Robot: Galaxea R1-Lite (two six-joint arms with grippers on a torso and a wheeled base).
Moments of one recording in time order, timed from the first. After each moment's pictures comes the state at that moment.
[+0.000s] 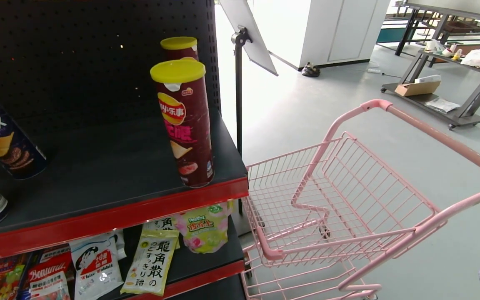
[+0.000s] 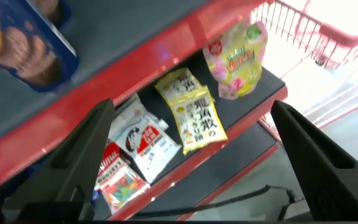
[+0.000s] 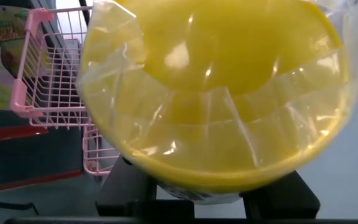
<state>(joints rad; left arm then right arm) -0.36 0.30 -0.42 0.36 0.16 0.23 -0.03 0.56 -0.56 0.22 -0.01 -0.19</state>
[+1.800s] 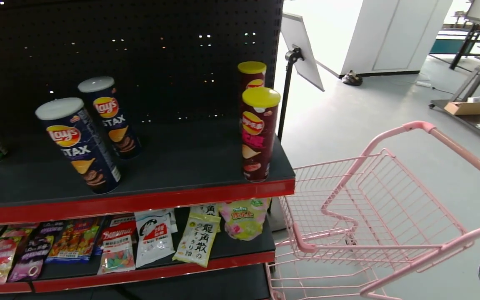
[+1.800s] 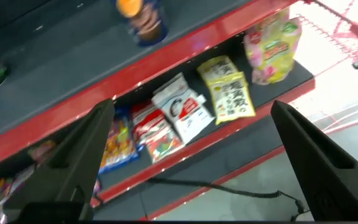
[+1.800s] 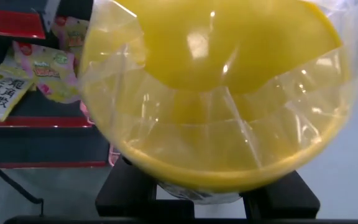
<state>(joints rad) -0.36 0.31 -0.43 0.33 0.17 0.28 -0.02 0.59 -0.57 0.21 0.00 -0.22</state>
